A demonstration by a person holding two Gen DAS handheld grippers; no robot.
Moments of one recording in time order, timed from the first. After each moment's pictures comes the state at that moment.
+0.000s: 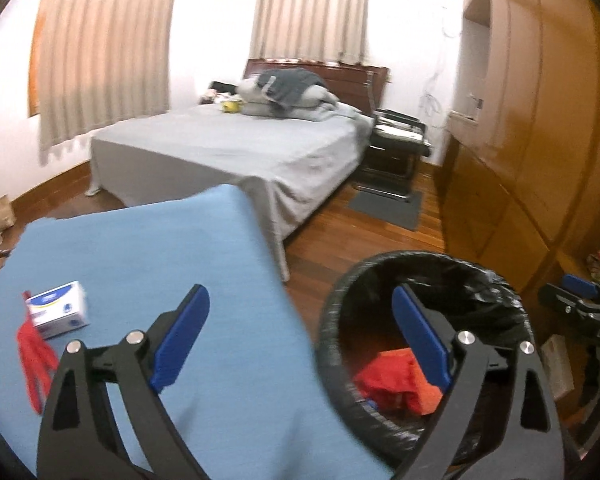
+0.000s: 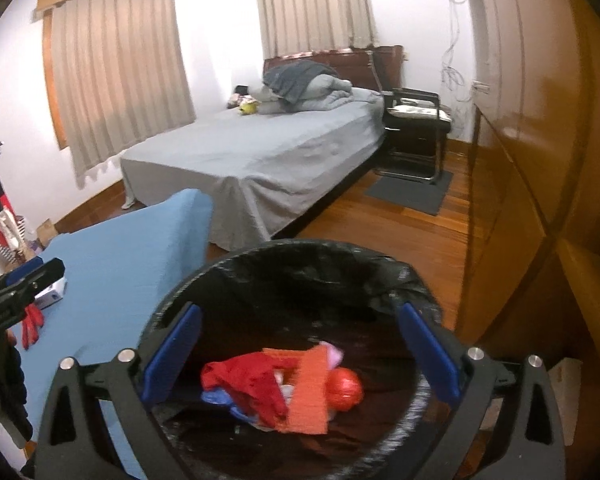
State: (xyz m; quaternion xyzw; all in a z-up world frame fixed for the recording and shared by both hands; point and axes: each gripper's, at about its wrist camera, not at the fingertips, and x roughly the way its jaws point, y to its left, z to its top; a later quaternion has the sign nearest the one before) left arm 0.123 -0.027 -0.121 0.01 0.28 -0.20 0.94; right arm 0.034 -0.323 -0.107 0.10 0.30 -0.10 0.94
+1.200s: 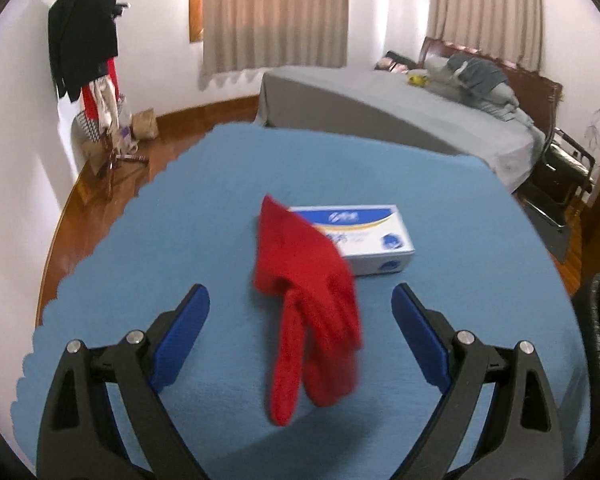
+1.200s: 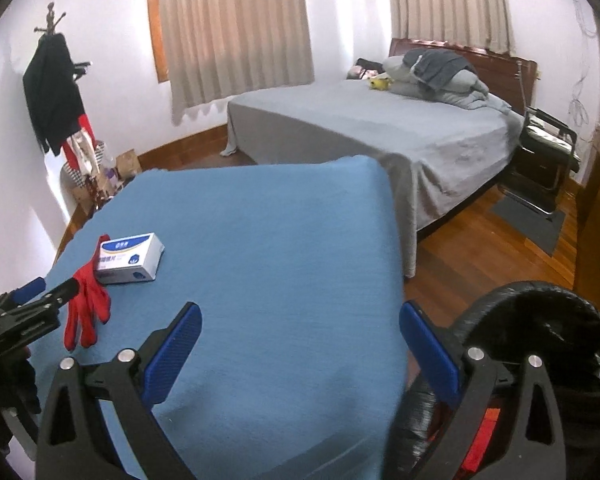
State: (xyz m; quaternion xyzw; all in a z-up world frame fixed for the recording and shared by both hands) left arm 0.185 0.242 -0.185 -0.05 0.35 0.08 0.93; right arm 0.191 -0.089 -0.152 0.02 0.34 0.08 0.94
